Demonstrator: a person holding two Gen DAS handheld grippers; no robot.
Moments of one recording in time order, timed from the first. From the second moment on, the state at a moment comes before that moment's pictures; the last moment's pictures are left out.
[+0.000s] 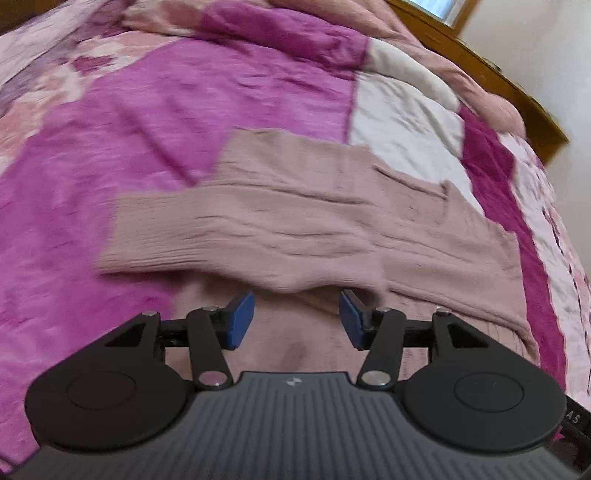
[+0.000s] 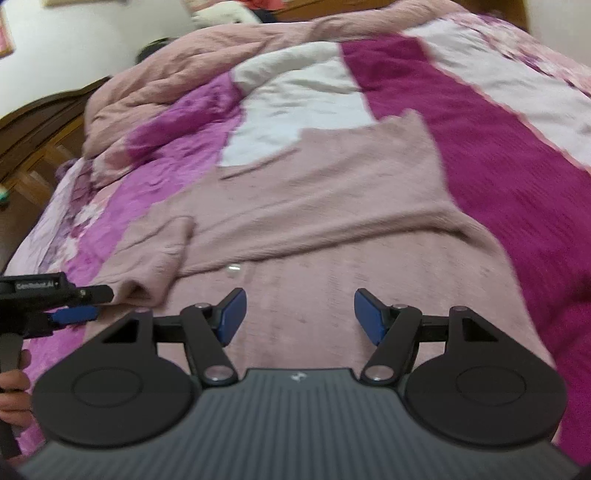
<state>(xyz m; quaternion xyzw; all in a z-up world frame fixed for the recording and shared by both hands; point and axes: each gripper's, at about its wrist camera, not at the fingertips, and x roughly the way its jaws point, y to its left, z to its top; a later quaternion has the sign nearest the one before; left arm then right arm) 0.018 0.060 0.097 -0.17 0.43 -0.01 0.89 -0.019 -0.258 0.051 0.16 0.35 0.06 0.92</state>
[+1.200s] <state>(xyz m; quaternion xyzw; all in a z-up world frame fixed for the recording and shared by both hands) -0.046 0.206 0.094 -0.24 0.41 0.19 0.86 0.046 0.021 0.040 -0.18 0.32 0.32 0.88</state>
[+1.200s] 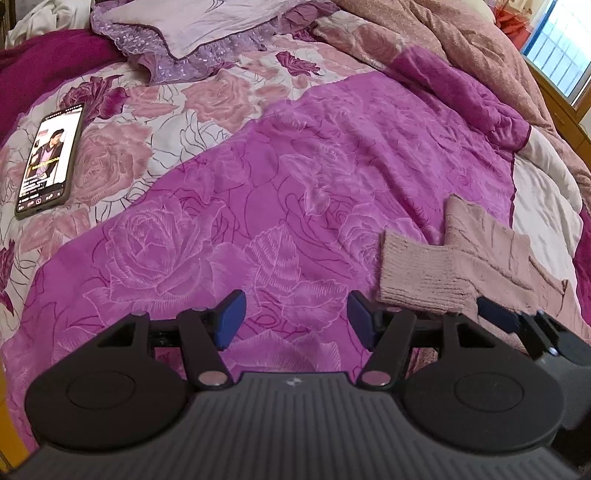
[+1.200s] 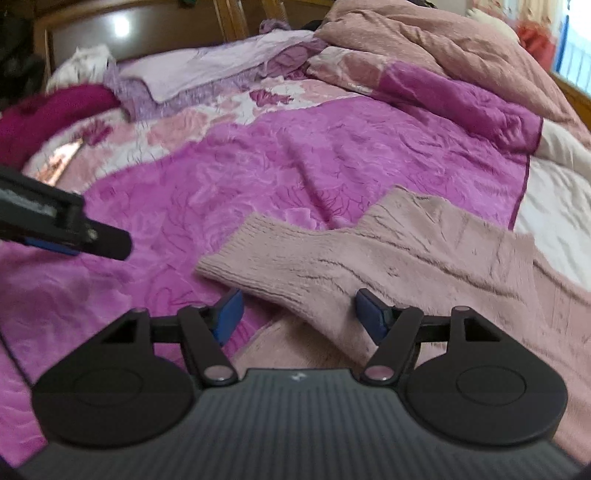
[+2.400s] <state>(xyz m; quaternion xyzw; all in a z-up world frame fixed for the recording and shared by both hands) -0.014 0.138 0.120 -0.18 0.41 0.11 0.88 0.069 -0.142 0.123 -0.01 0.21 0.17 0.96</state>
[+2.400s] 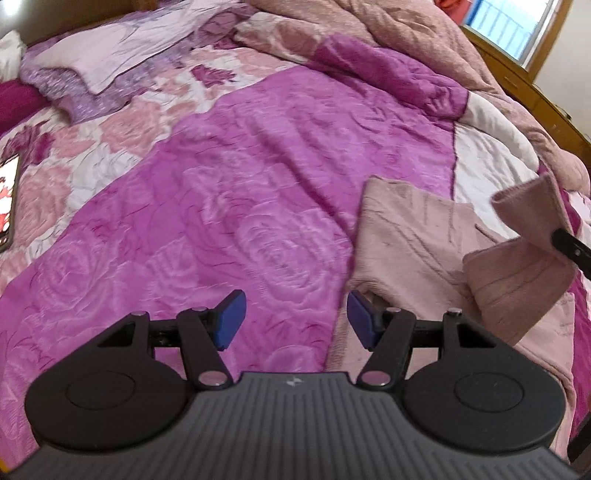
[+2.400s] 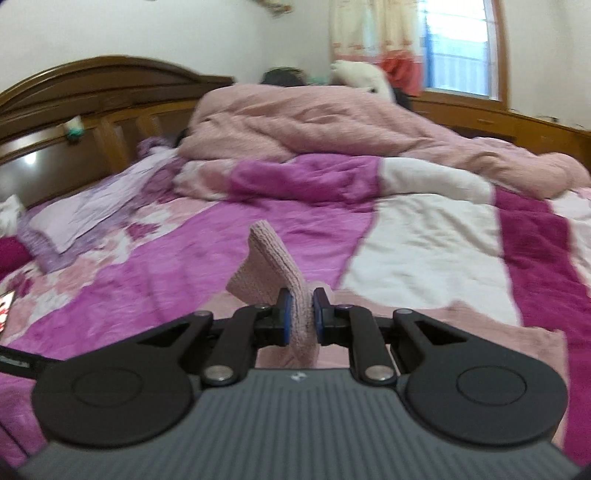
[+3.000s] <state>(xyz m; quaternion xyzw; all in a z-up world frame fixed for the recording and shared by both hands) 0.054 0.071 0.111 -0.12 0.42 0.06 0.90 0.048 -0.264 0.049 0.12 0.32 0.05 0.94</state>
